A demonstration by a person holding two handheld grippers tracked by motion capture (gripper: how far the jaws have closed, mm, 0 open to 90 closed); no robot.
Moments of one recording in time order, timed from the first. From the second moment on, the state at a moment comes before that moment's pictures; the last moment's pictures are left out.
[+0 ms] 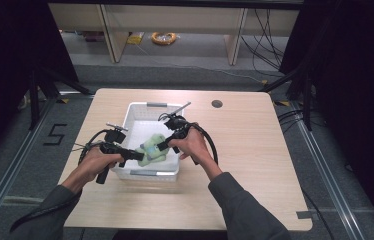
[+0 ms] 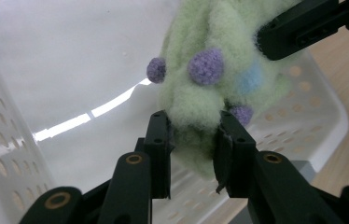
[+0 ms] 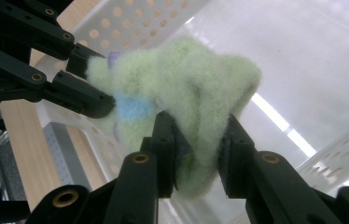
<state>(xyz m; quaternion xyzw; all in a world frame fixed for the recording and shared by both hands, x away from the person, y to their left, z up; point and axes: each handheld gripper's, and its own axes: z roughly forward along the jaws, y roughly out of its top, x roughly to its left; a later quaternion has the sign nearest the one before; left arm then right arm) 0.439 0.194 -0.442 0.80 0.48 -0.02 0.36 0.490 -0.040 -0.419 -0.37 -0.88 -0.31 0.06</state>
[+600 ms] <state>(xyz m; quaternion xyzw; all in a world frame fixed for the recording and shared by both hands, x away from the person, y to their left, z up) 0.447 0.192 -0.459 0.83 0.47 -0.02 0.30 0.494 -0.027 -0.441 -0.37 -0.88 -0.28 0.06</state>
